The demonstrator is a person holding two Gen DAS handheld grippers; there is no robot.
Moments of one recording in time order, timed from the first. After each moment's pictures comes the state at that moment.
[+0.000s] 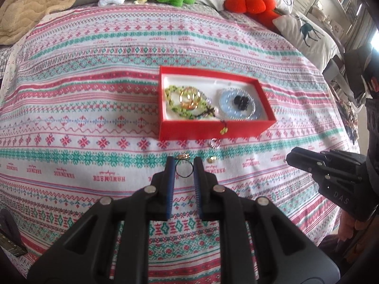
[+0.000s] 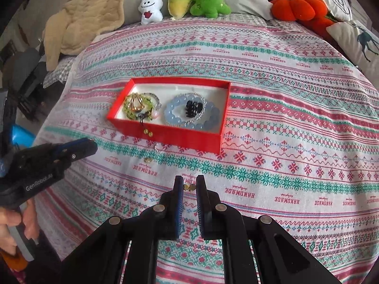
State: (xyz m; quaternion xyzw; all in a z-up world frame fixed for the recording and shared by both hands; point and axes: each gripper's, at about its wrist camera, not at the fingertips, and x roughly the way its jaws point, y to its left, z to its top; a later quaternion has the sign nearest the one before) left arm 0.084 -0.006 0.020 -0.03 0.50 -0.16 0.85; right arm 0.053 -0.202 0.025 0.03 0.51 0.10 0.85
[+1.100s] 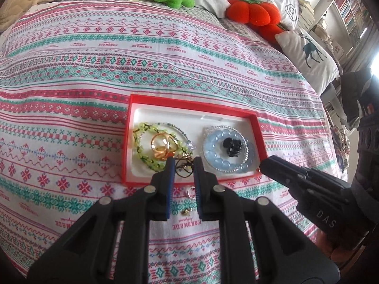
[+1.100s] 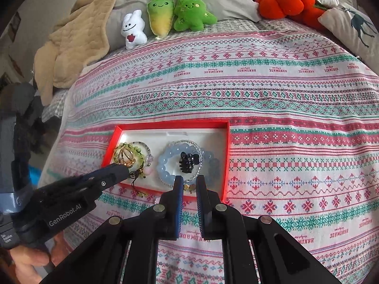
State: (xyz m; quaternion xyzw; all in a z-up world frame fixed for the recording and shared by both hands) left arm 0.148 -0.036 0.007 -0.09 0.50 -0.18 0.84; right arm 0.117 -0.213 0.022 0.10 0.48 0.09 0.87
